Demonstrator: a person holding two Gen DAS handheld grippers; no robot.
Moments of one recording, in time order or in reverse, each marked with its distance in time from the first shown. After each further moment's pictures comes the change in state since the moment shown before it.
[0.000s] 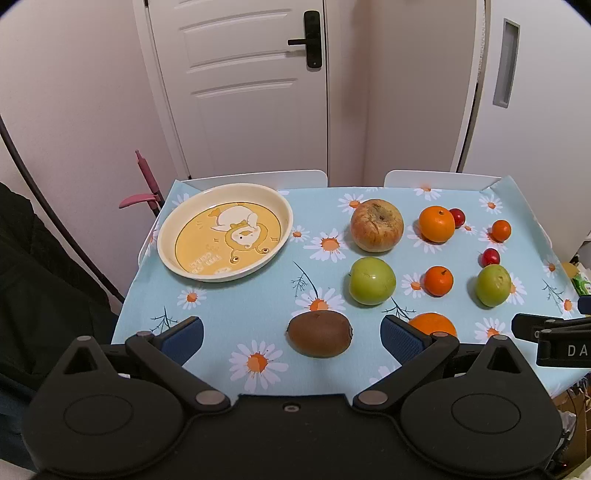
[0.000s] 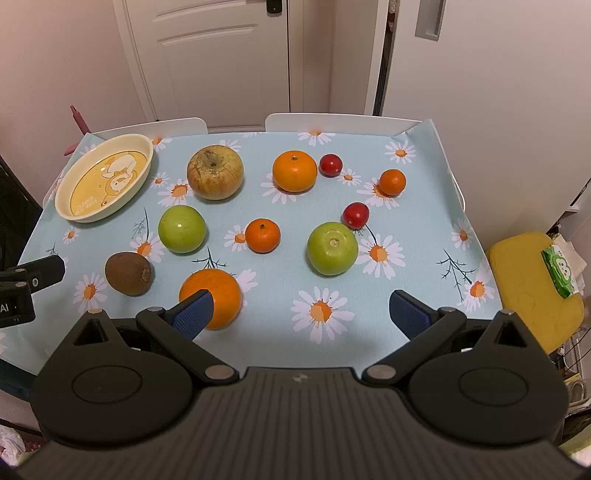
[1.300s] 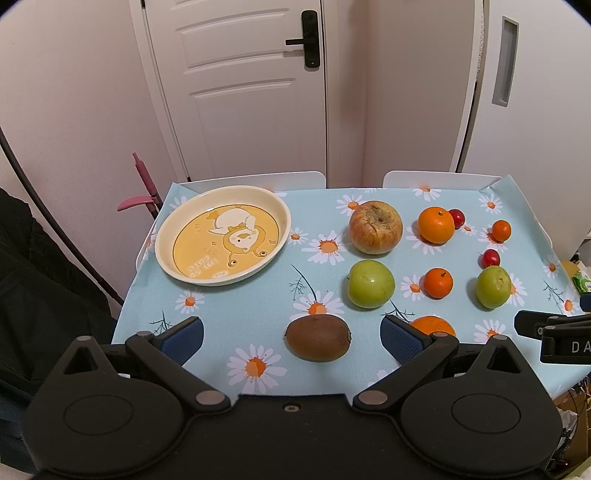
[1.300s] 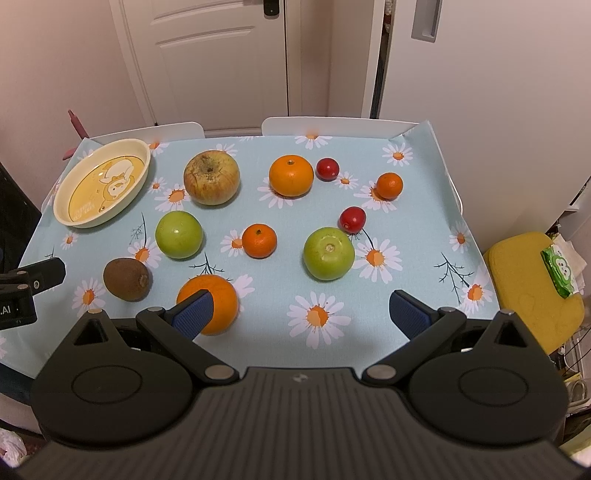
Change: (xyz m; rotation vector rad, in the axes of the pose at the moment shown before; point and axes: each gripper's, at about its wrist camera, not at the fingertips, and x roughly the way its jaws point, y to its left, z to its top) left arm 0.003 -0.002 0.003 0.004 0.003 0.003; right arm 0.000 -0.002 0.004 0.010 -0.002 0.000
